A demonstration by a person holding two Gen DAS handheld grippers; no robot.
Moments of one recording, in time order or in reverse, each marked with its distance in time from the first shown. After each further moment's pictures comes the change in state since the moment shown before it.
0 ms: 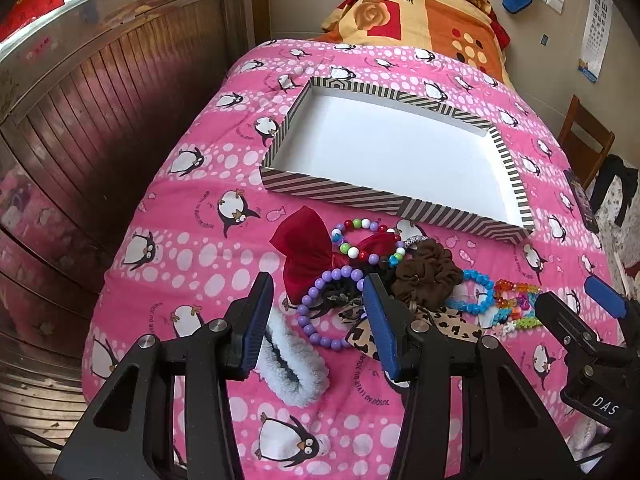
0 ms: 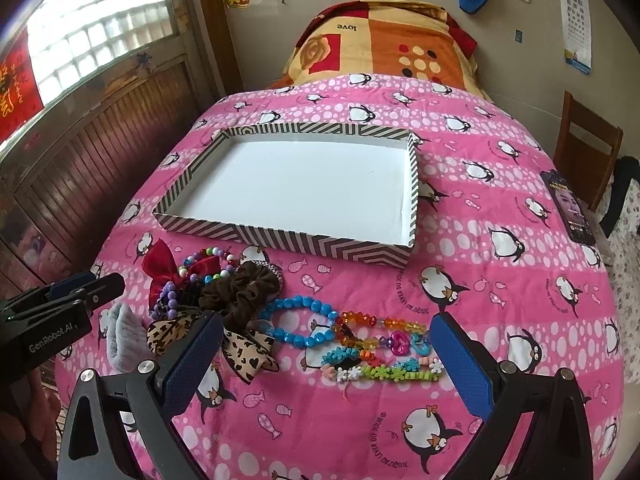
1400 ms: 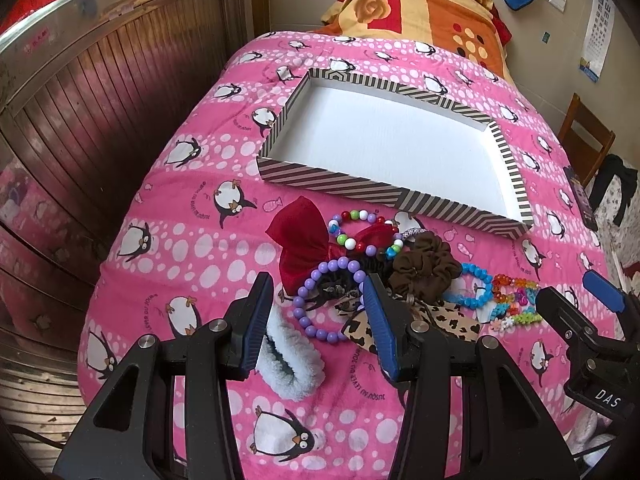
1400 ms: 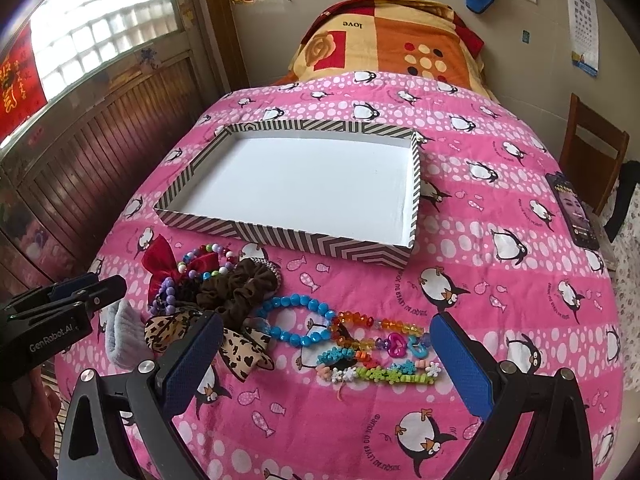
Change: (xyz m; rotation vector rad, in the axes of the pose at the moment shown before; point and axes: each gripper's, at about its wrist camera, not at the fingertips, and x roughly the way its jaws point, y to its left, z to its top) left arm 0.002 -0.001 -0.003 -0.014 0.021 -0.006; right arm 0.003 -0.006 0.001 -0.018 0.016 0.018
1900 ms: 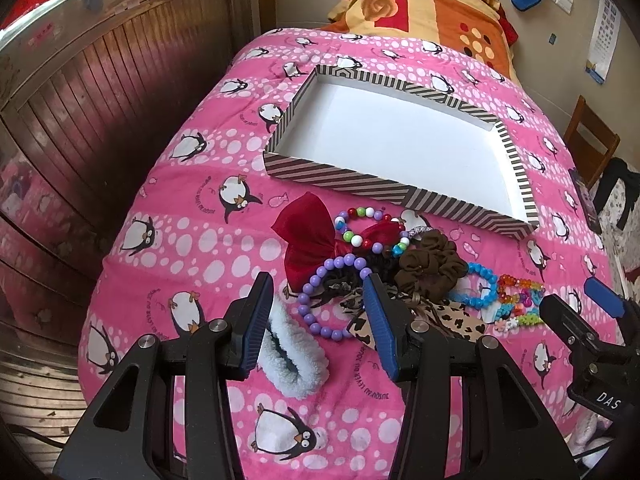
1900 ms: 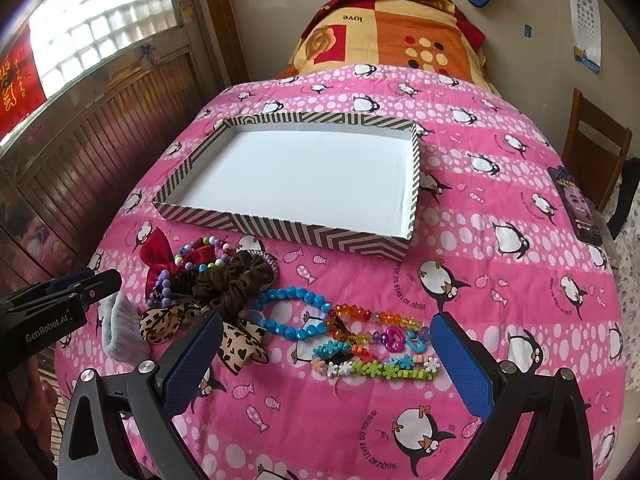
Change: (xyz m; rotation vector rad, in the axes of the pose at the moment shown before) left arm 0.003 0.005 0.003 -0.019 0.014 0.009; right arm 0.004 -0.005 -0.003 0.001 0.022 0.014
